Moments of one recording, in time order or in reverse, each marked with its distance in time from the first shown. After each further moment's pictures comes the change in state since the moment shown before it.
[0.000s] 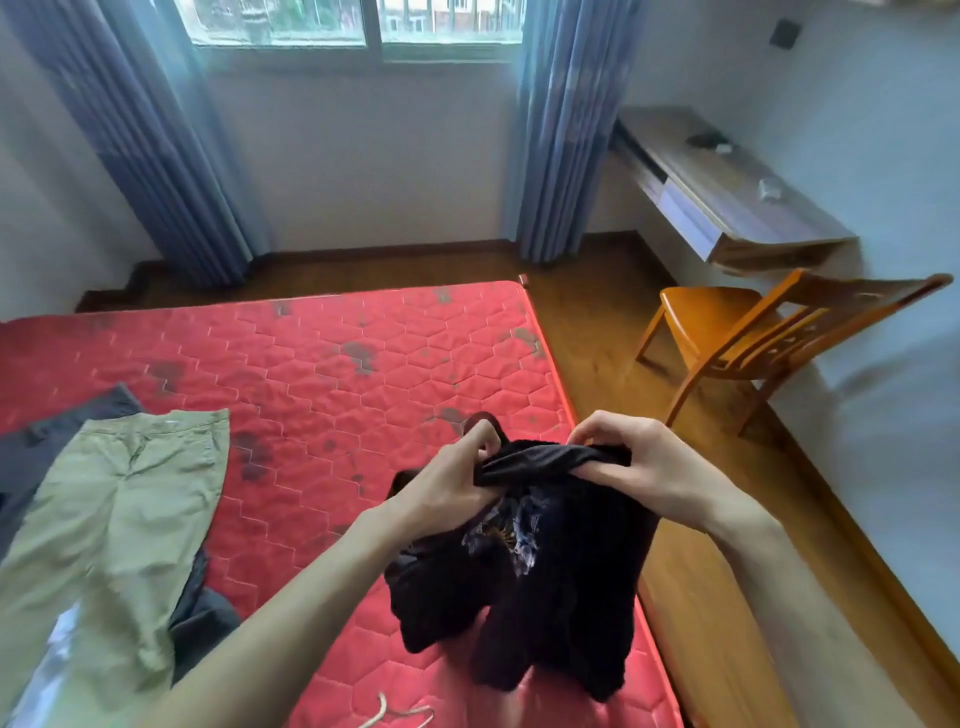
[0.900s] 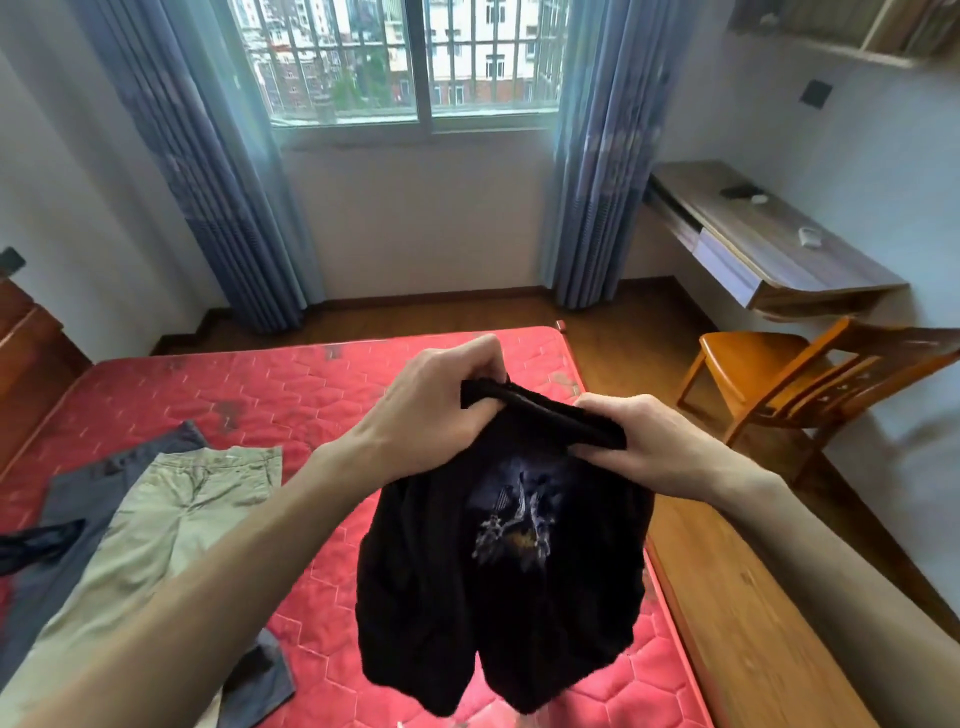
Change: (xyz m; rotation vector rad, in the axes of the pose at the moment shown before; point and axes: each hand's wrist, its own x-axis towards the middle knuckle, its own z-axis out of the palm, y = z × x) left_hand -0.034 0.141 -0.123 0.406 0.360 0.351; right_hand 0.055 -0.064 -0.017 -0.315 -0.055 -0.231
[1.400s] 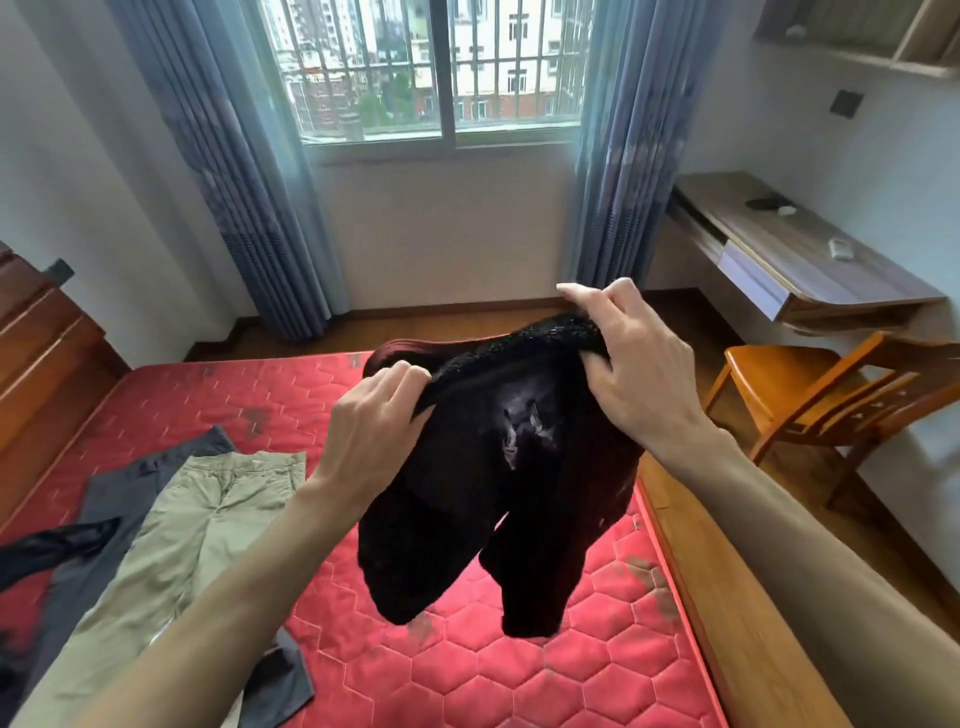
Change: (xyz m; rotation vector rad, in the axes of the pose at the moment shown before) left_hand -0.044 -0.077 -0.008 0.654 0.395 0.107; right_hand 0.056 -0.059 -0.013 -0.365 0.676 0.017
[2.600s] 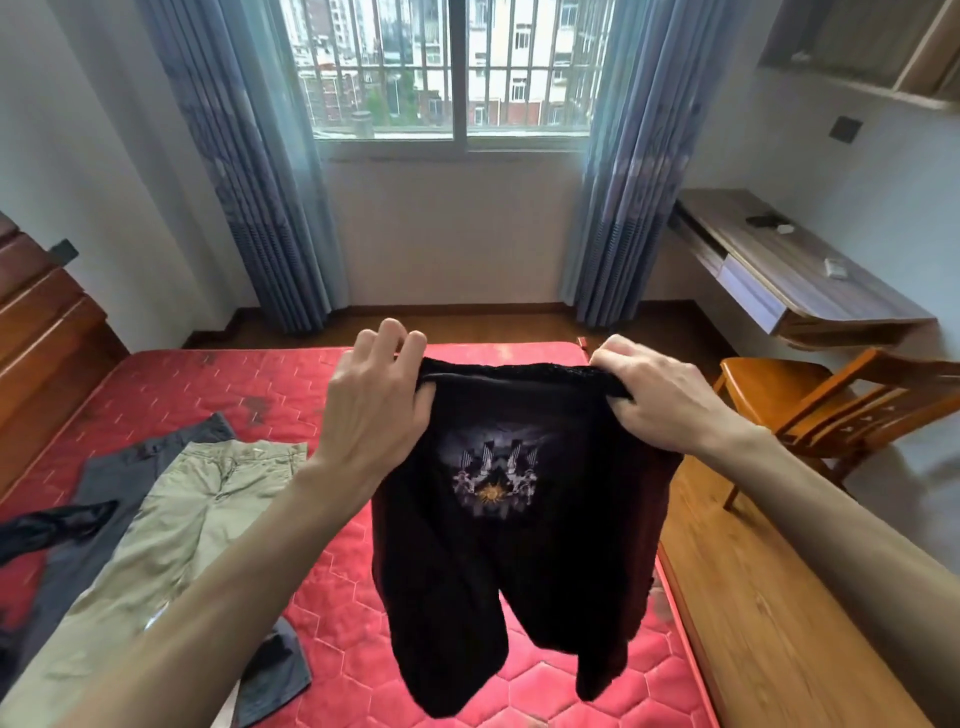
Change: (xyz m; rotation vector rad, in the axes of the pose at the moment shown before) left_hand 0.002 -0.007 -0.039 0.186 -0.081 -0.159; right_hand -0.012 0.019 0.005 -0.133 -0.457 -0.092
